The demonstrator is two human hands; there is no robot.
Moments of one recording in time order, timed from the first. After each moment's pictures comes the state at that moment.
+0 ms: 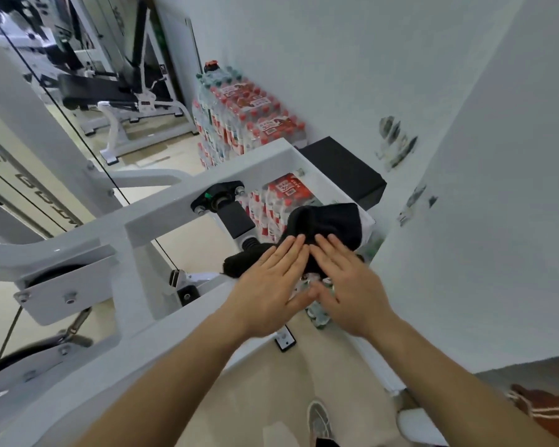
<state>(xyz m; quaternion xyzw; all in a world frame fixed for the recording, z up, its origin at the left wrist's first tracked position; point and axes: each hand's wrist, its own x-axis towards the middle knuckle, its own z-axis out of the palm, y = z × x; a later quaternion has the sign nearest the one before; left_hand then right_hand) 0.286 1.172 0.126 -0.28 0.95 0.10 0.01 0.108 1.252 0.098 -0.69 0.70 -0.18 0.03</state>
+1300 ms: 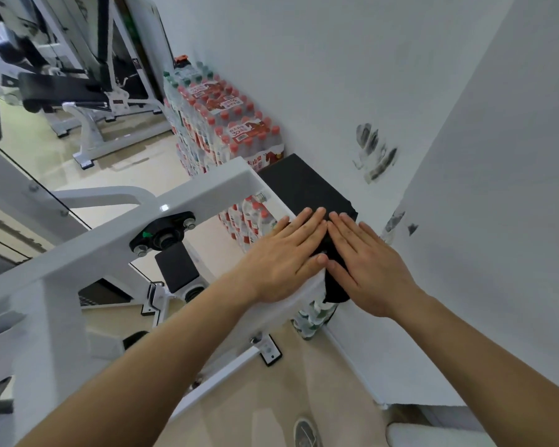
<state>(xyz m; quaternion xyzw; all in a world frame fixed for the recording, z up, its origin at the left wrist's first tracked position) 0.140 1.074 0.136 -0.21 0.97 0.11 -0.01 -0.039 1.188 0.114 -0.71 0.70 -0.08 -0.01</state>
